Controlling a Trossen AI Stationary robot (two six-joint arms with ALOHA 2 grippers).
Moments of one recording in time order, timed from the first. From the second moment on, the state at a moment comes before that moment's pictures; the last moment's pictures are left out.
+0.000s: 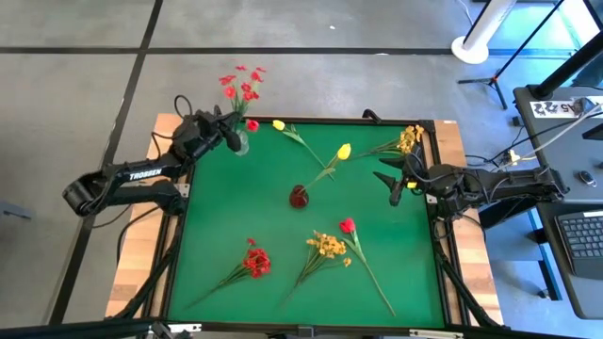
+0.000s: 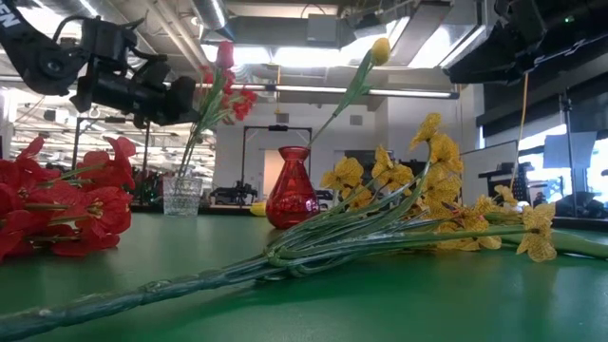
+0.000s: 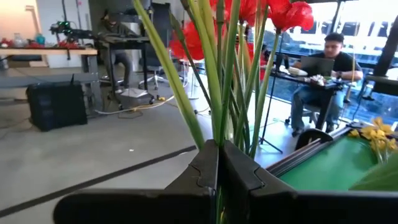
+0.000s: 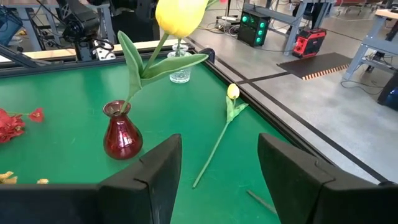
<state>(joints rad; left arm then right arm) 0.85 1.02 0.23 0.77 -0.11 -0.05 0.09 0.54 0.48 -0.22 0.53 0.10</state>
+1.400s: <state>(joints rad) 0.84 1.02 0.06 0.97 -0.09 0.00 0.09 0.54 0.48 -0.20 0.54 0.10</state>
